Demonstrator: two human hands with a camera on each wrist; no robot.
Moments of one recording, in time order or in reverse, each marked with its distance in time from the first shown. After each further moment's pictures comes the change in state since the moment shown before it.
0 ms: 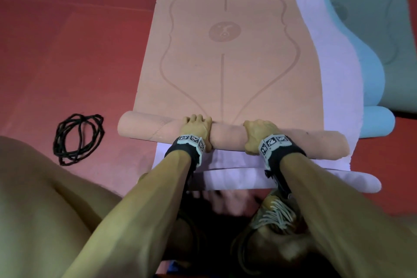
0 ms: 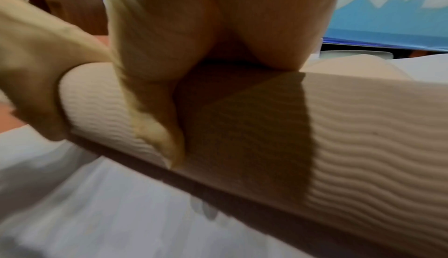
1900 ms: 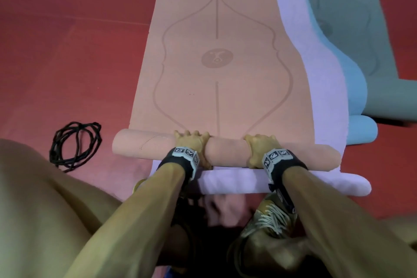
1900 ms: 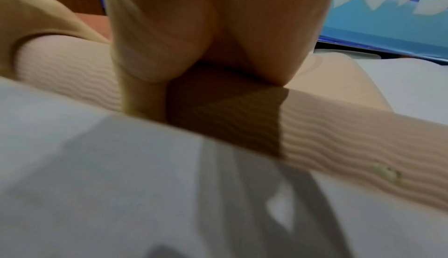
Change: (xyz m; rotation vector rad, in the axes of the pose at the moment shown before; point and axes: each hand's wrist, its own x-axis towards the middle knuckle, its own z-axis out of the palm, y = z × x) left_hand -0.032 0.002 -0.005 -0.039 -0.140 0.009; right_hand -0.009 0.022 0.030 0.056 -0.037 0.006
